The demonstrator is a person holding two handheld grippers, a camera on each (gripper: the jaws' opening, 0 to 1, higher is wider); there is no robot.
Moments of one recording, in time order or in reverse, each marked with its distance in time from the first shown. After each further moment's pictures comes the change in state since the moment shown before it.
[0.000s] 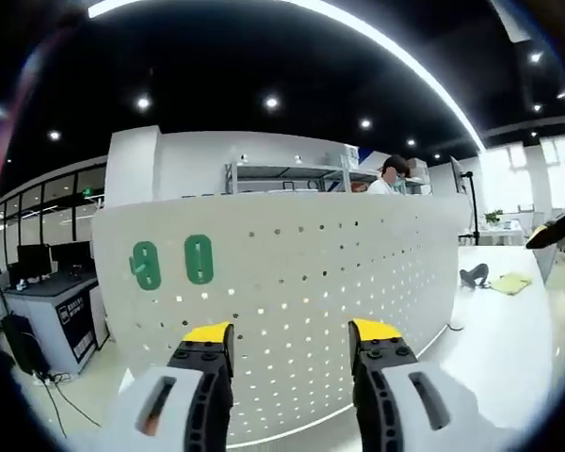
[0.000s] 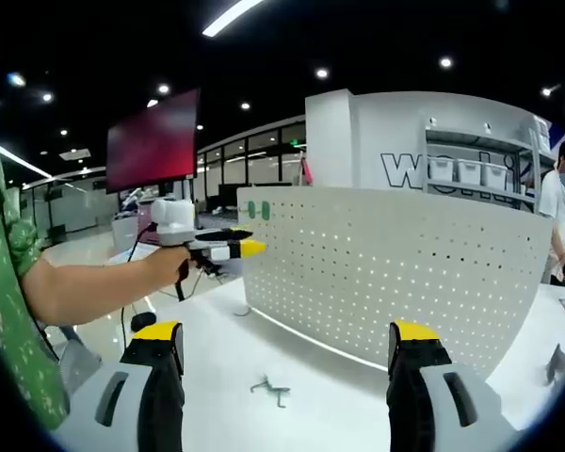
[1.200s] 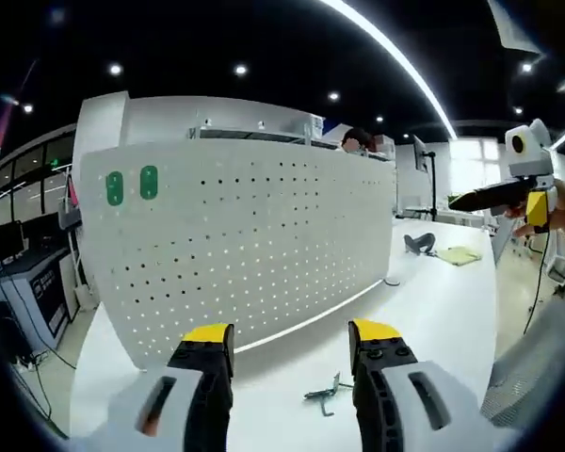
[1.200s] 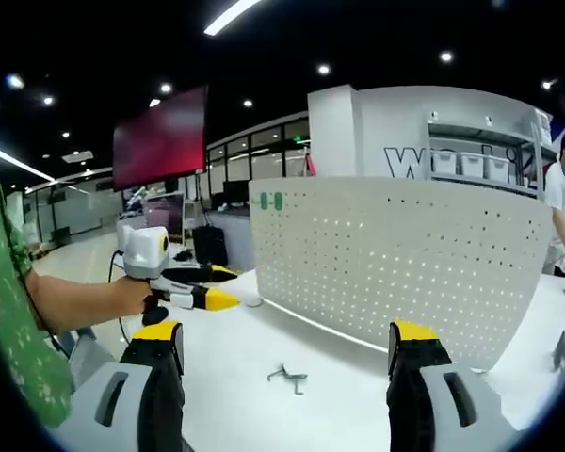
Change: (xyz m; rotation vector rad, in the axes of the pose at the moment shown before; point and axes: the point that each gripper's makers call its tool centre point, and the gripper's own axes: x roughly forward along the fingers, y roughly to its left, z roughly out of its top) left arm -0.096 -0.078 -0.071 -0.039 0.173 -0.162; right arm -0.012 0.028 -0.022 0.023 0.023 0.028
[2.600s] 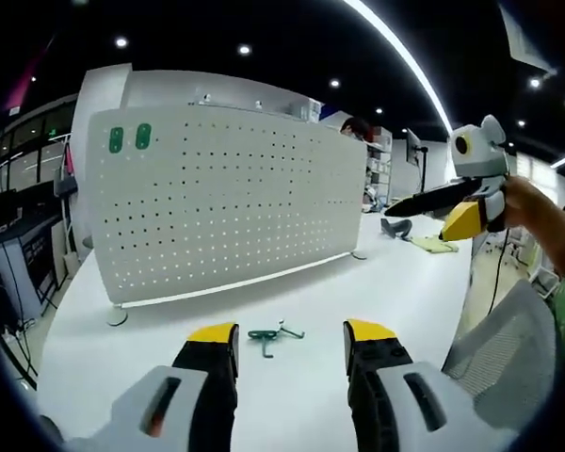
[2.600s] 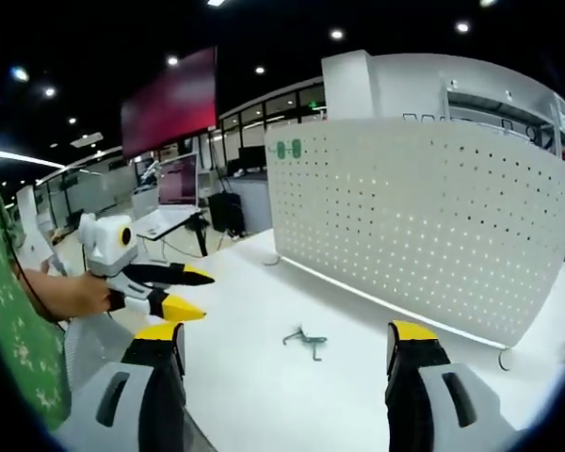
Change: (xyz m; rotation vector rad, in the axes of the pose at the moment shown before) left arm -0.048 -0.063 -0.059 -0.082 0.084 -0.047; right arm 0.027 0.010 -0.063 0.003 0.161 0.086
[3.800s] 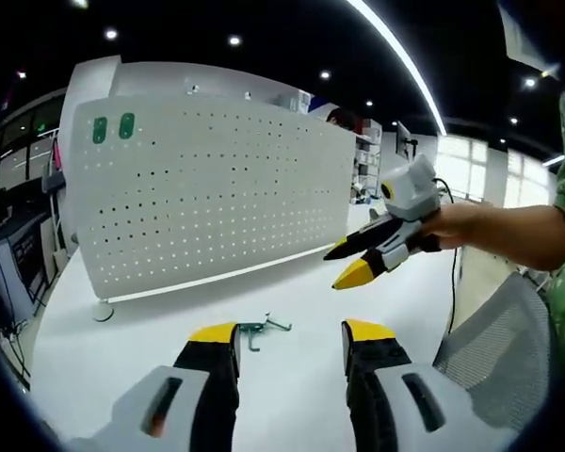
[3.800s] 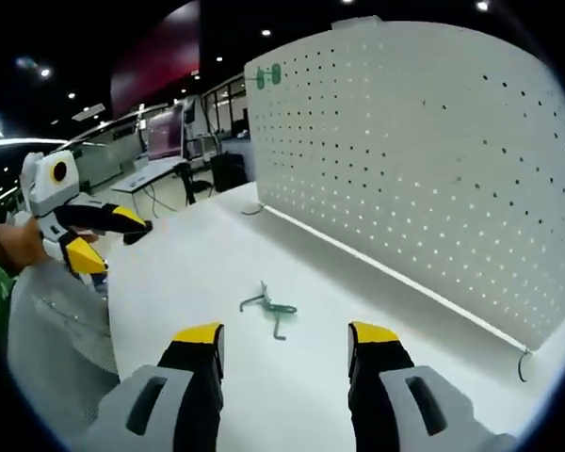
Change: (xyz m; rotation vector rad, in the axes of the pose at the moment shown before) left arm 0.006 -0.011 -0.010 0.001 0.045 -0.056; right arm 0.085 -0.059 -0.077 -0.051 0.173 0.054
